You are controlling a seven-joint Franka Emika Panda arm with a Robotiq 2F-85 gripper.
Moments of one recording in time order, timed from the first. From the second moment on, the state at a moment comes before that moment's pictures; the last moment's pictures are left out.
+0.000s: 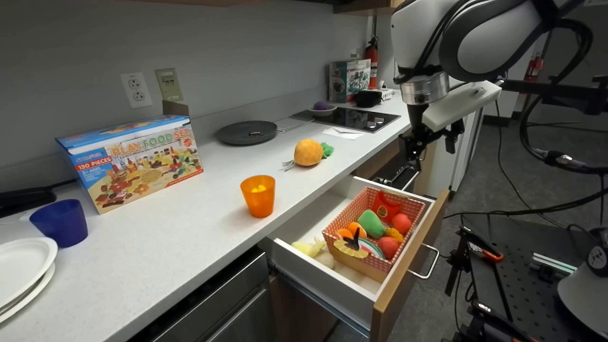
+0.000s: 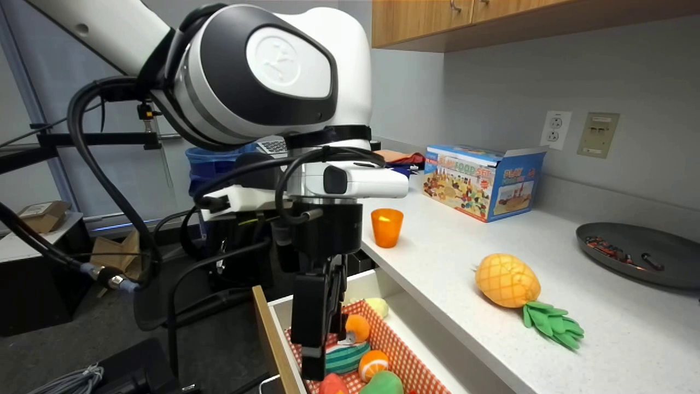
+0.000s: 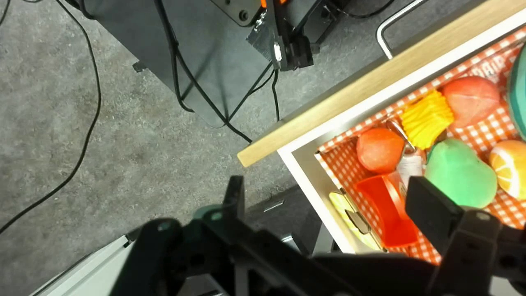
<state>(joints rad) -0.19 -0.34 -0.09 -2.65 -0.37 2.09 0.85</state>
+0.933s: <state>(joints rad) -0.23 -0.34 -0.11 -2.66 -0.41 2.30 0.74</state>
